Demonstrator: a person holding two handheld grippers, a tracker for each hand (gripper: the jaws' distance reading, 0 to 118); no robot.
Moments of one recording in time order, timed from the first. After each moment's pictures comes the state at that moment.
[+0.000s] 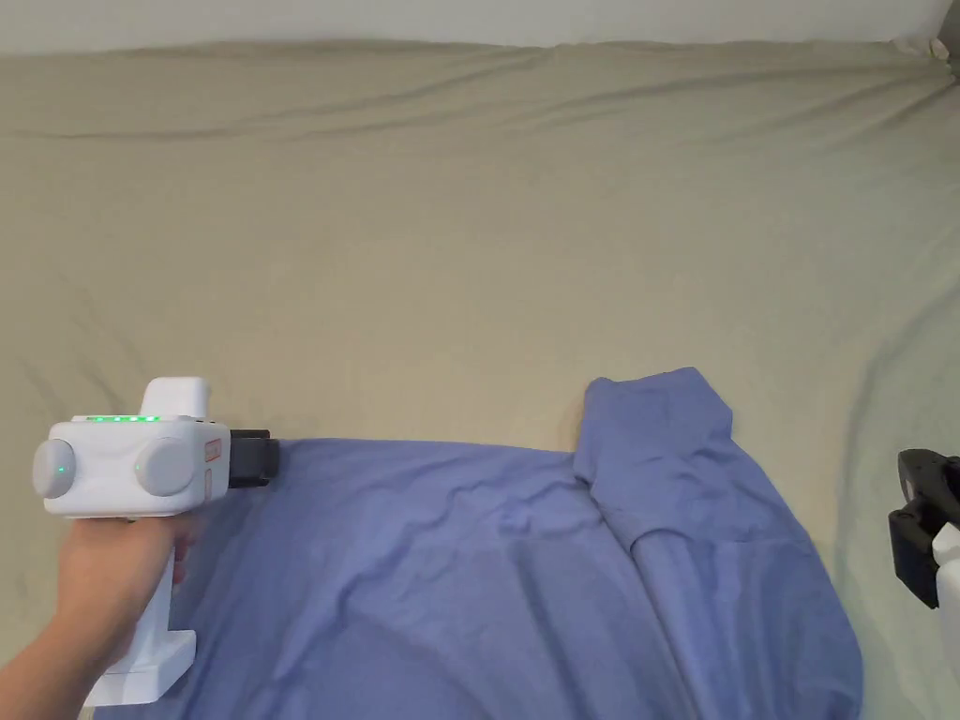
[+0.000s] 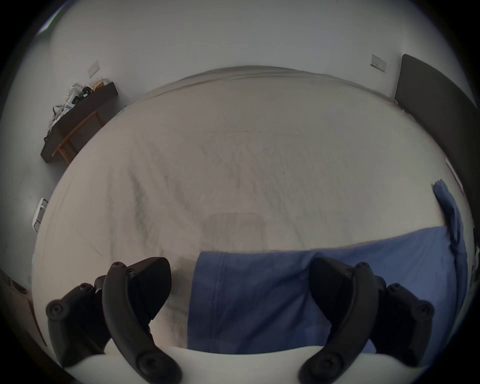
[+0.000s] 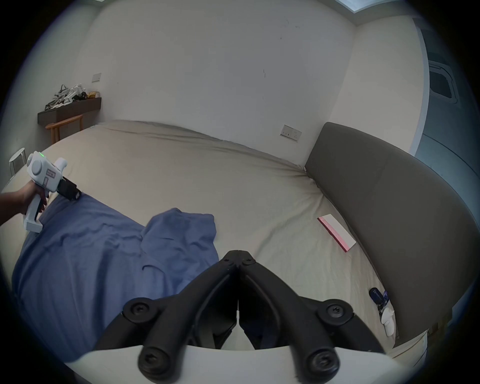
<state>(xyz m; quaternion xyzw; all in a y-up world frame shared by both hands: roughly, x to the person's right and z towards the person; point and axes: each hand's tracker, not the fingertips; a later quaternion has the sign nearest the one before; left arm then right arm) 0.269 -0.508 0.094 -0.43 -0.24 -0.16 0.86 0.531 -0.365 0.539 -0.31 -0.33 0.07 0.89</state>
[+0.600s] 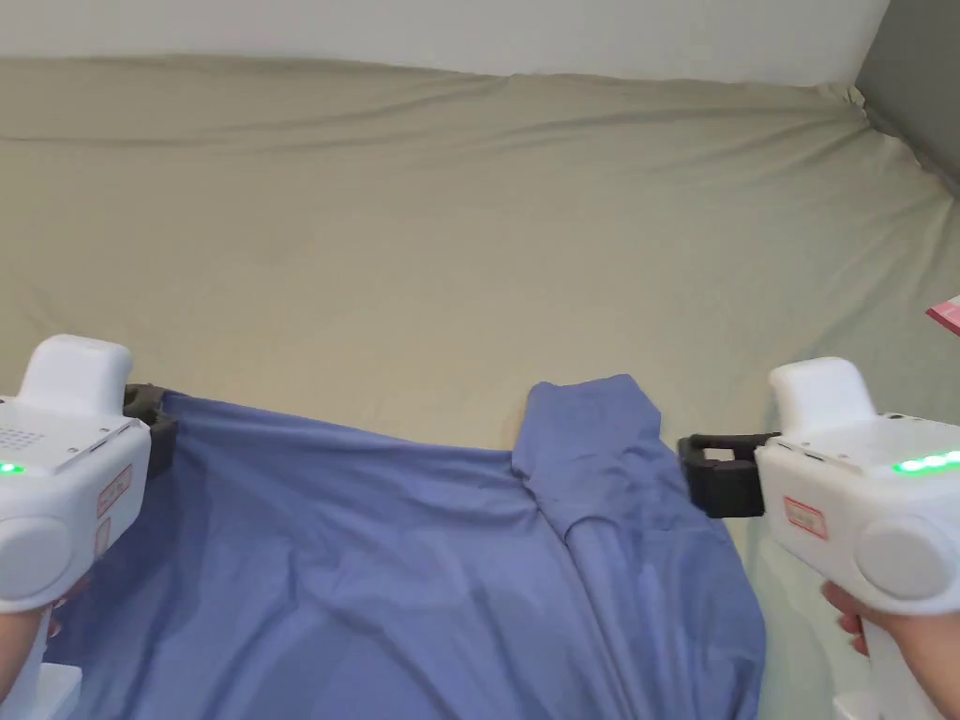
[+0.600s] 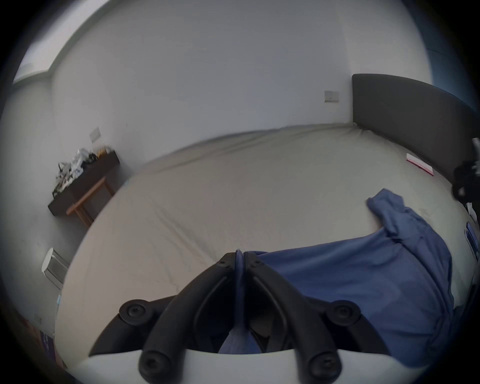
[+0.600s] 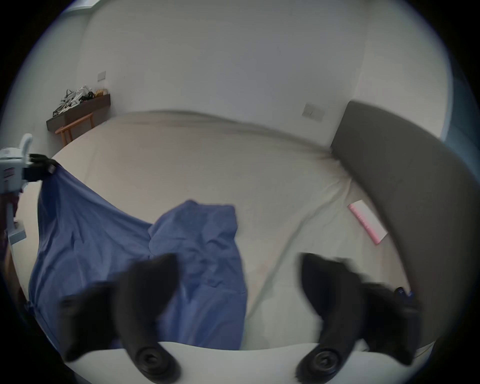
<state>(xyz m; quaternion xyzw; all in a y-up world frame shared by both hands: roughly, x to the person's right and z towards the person) 0.222 -0.369 0.237 -0.23 -0.32 -0.19 0.90 0.586 -0.383 0.491 -0.39 -0.25 -0.02 0.88</state>
